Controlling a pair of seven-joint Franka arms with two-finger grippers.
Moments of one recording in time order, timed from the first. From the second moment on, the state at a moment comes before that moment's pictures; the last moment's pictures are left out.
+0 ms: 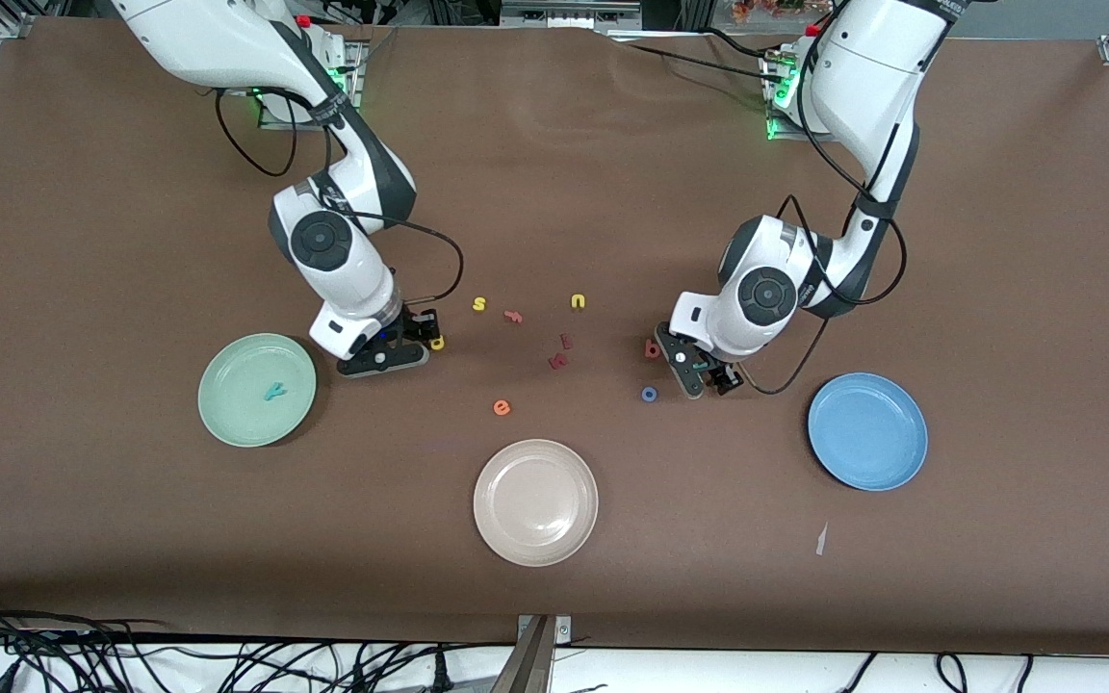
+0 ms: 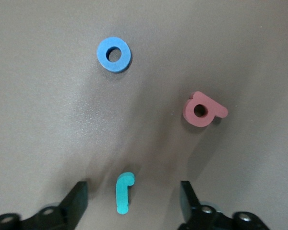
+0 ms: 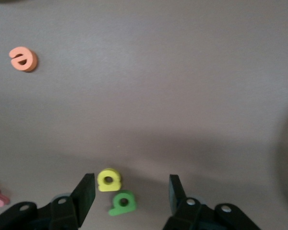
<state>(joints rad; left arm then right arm) -0.43 0.61 0.00 -1.91 -0.08 2.47 0.74 0.28 0.49 0.21 -1.97 -0.15 2.51 0.38</state>
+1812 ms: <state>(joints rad) -0.15 0.51 0.02 -1.70 -0.08 2.04 0.77 0.32 0.58 0.20 -1.99 -0.18 2.64 0.45</state>
